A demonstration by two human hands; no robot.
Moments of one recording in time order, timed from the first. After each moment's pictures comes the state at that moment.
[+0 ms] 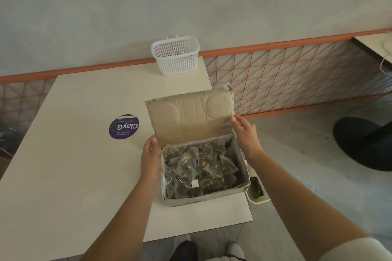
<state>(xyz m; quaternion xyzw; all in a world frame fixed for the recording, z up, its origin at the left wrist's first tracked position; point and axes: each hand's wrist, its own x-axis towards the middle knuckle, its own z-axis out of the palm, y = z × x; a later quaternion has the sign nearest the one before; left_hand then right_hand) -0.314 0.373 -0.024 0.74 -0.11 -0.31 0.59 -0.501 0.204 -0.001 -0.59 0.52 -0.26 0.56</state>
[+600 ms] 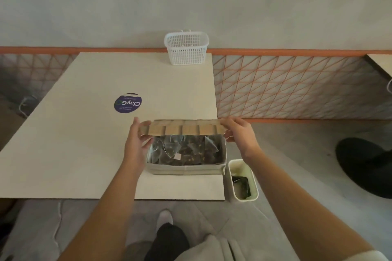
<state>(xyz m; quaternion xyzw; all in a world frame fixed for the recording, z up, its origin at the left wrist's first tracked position) -0.372 0.416 0.008 0.61 0.00 -0.31 0.73 -0.564 0.235 0.041 -0.59 0.43 -0.21 0.65</state>
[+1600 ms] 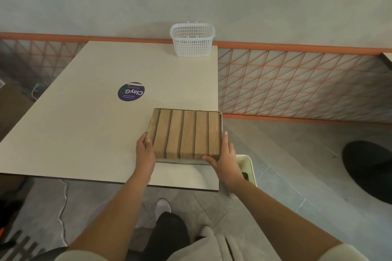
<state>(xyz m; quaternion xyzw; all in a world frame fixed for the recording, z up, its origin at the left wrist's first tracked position) -0.421 0.430 -0.058 0.79 -0.03 -0.23 0.57 -0.598 0.281 -0.062 -0.81 0.39 -0.06 0.44</state>
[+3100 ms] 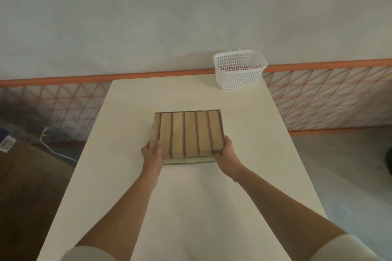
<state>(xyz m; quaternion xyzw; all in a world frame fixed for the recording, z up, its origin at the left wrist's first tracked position) -0.058 0.435 -0.051 0.74 0.01 -0.31 0.60 -0.234 0.295 -0.044 -0.67 0.45 -0.08 0.59</state>
